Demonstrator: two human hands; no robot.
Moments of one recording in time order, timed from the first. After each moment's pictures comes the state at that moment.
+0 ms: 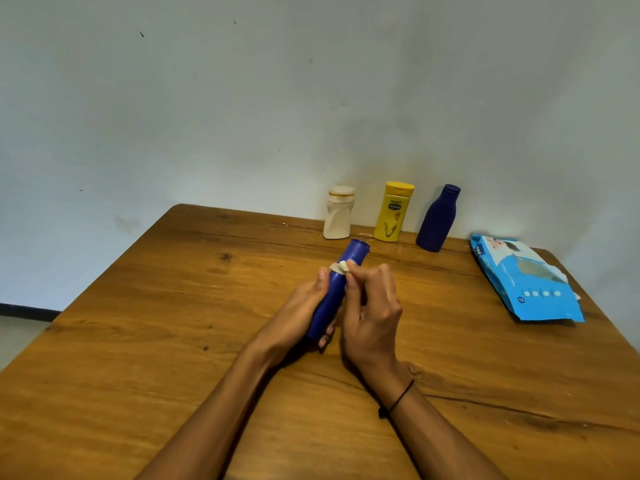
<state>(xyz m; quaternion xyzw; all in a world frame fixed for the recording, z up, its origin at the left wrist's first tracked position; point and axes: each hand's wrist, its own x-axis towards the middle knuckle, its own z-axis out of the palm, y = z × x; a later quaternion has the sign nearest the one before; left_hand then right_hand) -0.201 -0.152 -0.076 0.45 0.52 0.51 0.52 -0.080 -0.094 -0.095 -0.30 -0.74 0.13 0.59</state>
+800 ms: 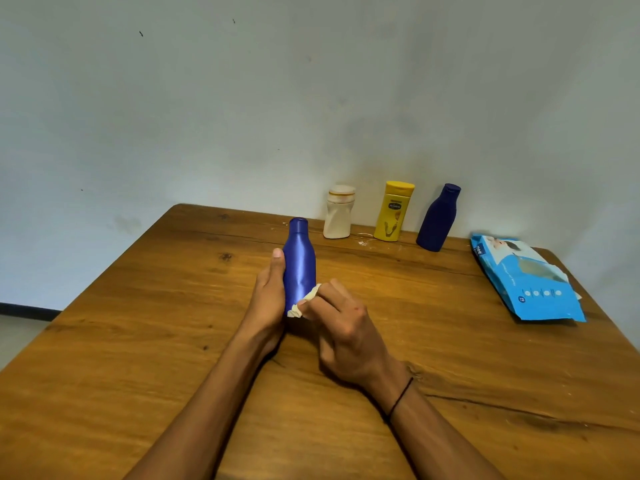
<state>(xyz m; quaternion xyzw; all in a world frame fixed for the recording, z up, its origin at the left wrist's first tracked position) -0.228 -0.140 -0.084 0.25 0.55 0.68 0.42 -0.079 -0.100 -0.091 -0.08 -0.91 0.11 0.40</state>
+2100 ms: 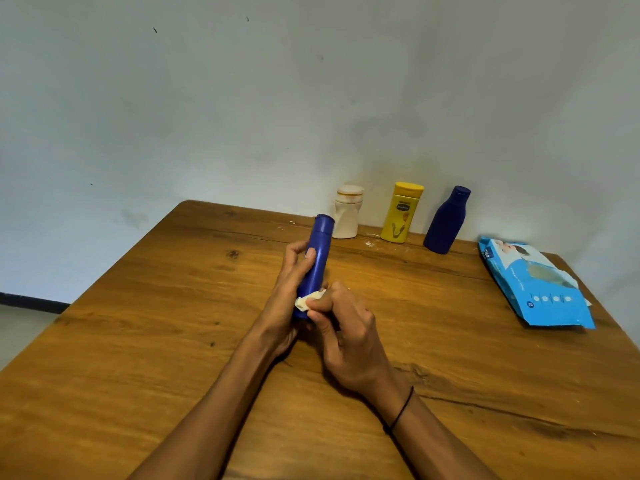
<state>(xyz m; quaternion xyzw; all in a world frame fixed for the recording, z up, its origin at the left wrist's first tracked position) -0.214 -0.150 -0.071 0.32 0.44 0.69 0.48 -0.083 -0.113 -0.098 -0.08 -0.84 0.24 0.47</state>
